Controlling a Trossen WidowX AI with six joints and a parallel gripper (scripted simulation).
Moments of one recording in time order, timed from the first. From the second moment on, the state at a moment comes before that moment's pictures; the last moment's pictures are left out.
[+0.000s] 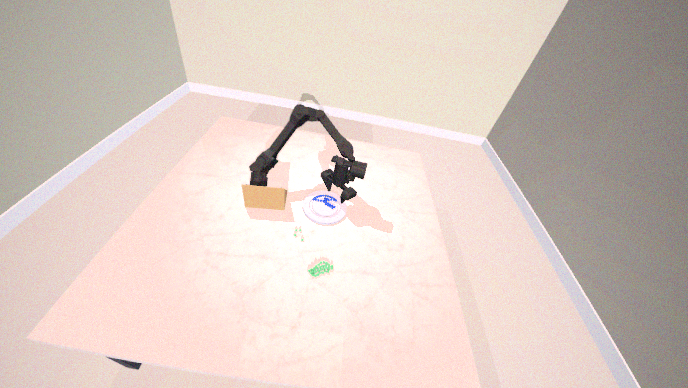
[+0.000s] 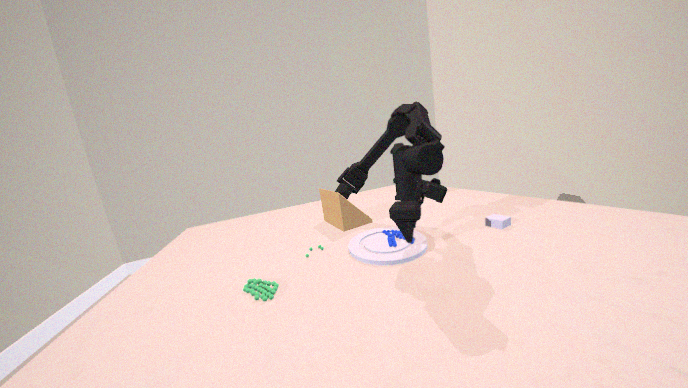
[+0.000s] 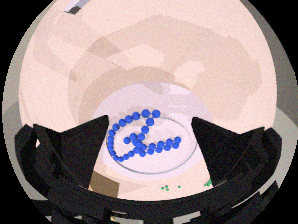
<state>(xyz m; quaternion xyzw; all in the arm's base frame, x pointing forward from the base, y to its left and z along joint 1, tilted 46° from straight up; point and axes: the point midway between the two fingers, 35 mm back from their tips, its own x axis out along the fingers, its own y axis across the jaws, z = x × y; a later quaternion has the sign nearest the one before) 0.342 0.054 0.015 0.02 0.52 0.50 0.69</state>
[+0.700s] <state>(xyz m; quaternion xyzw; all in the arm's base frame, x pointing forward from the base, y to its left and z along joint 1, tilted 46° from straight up) 0.310 0.038 0.017 0.23 0.64 0.32 0.66</state>
